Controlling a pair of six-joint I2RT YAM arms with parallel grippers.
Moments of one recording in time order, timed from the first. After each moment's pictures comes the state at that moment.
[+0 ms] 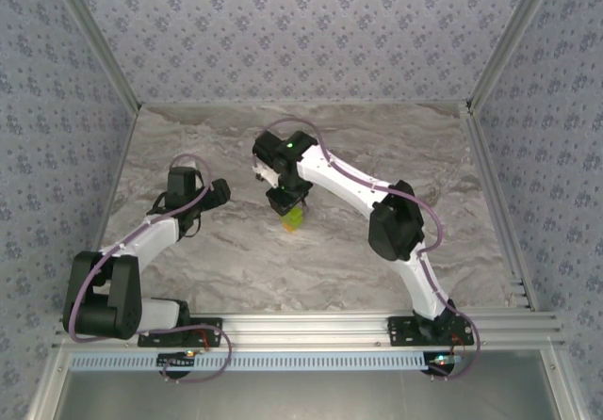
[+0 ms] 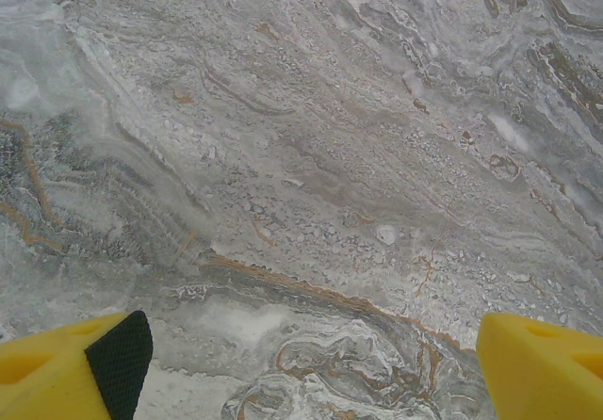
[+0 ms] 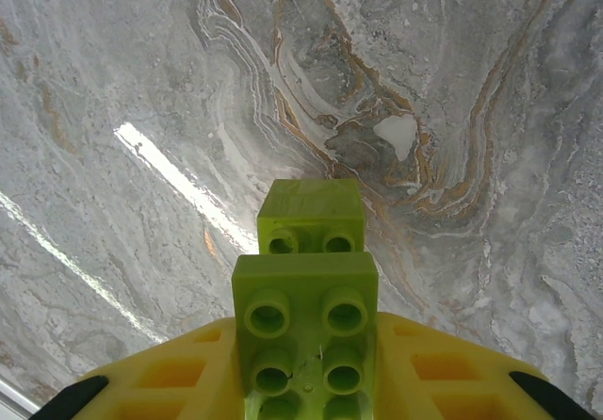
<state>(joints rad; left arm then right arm) -0.15 1.32 0.61 -0.03 -0.01 -0.44 0.85 2.20 2.09 -1.32 -0.05 0.01</state>
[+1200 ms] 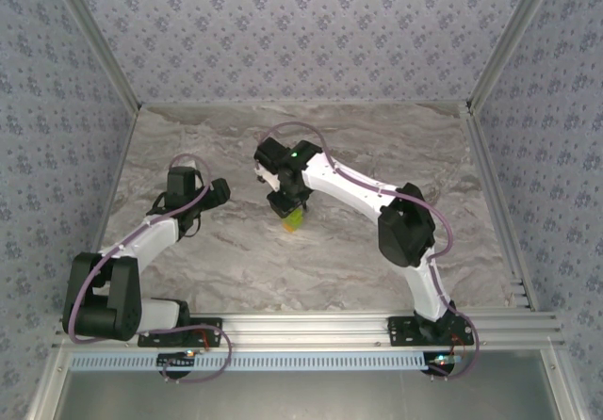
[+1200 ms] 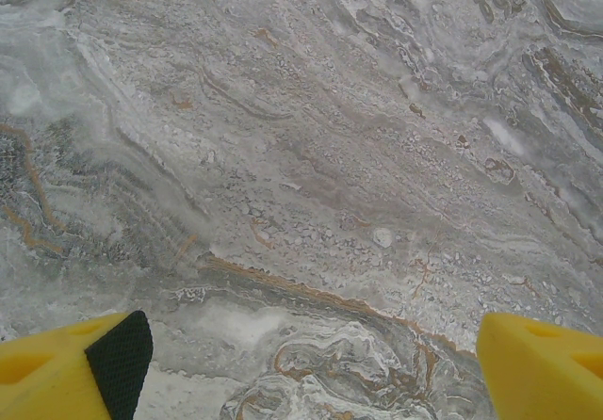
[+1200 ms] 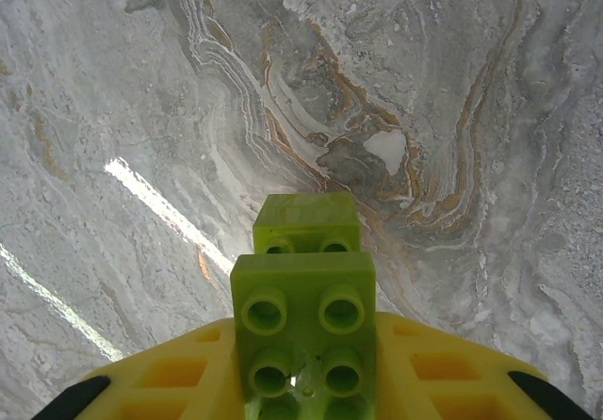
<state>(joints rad) -0.15 1.31 0.61 -0.03 -0.01 -0.44 0.87 2.11 1.90 -1.15 -0.01 0.06</state>
